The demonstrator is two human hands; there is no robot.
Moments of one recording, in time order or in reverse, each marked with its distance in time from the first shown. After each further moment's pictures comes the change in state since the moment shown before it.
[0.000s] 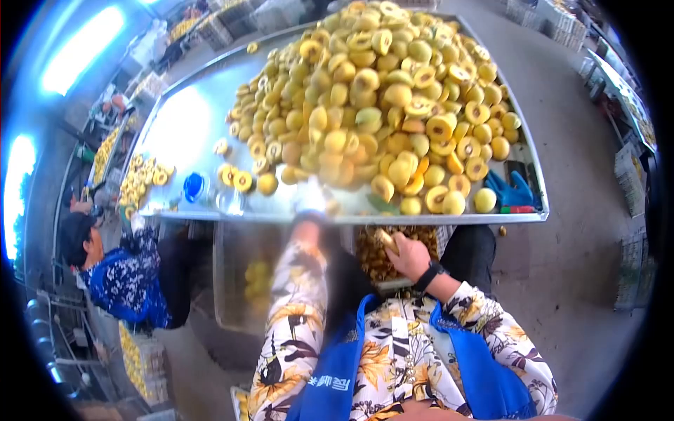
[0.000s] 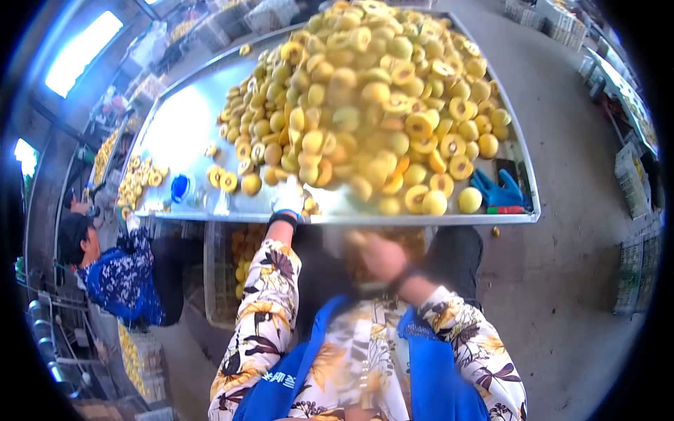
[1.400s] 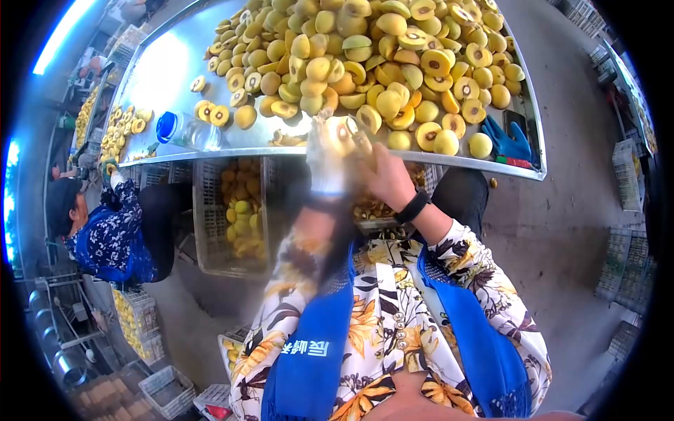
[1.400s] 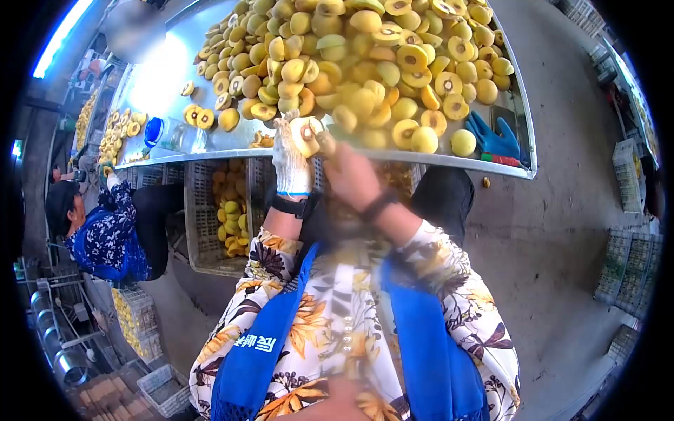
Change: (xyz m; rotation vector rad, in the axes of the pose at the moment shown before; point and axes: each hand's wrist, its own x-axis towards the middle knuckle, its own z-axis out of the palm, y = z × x) left_hand -0.120 0.079 -0.012 -1.479 0.299 0.180; right_hand 0.031 -0.037 -0.023 0.291 0.007 0.053
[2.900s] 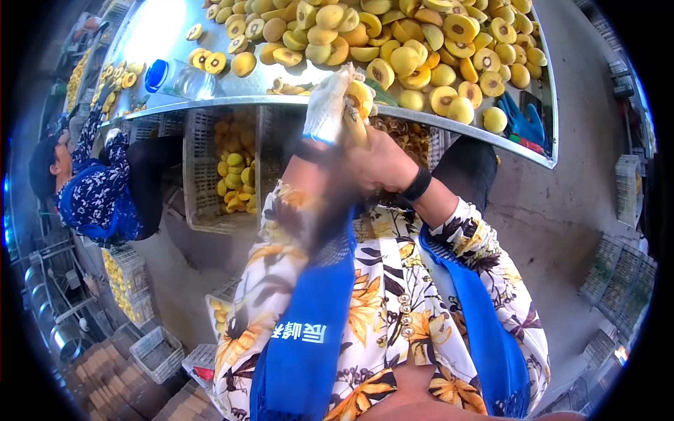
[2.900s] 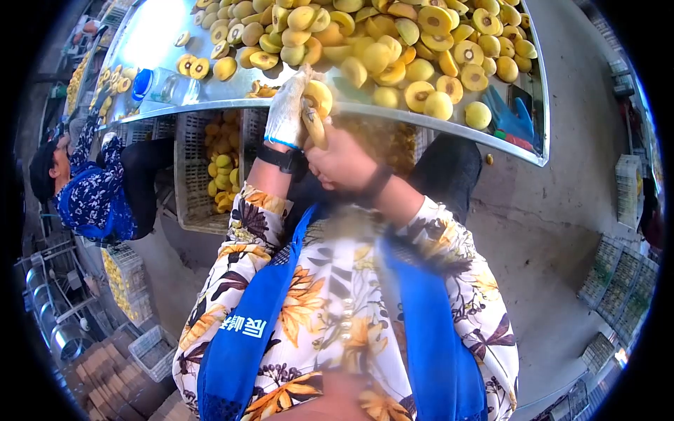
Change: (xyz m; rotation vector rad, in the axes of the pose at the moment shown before) left_hand -0.001 0.045 -0.011 -0.416 -0.209 -0.504; right_hand -0.025 -0.021 0.010 0.888 -0.584 0.418
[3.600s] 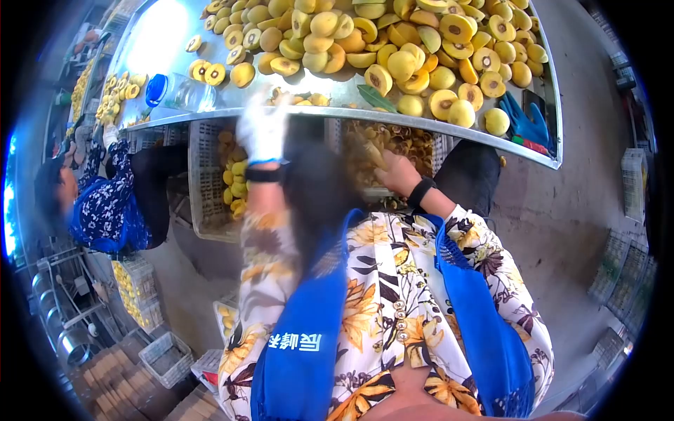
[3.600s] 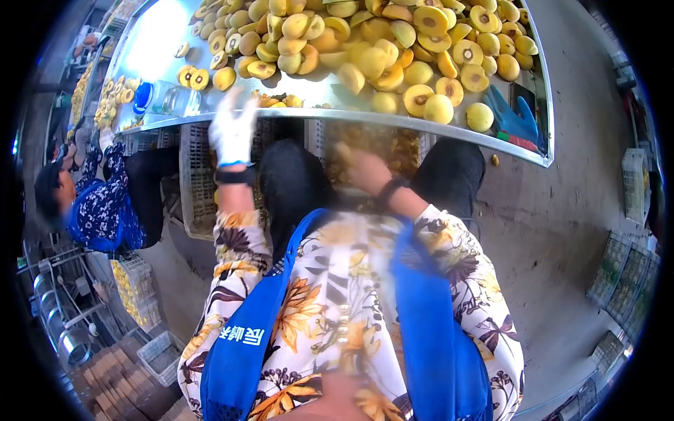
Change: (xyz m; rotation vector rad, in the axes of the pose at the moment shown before) left_hand 0.001 0.033 -0.086 1.390 0.543 0.495; right_hand 0.011 0.076 -0.069 -1.065 0.317 -0.260
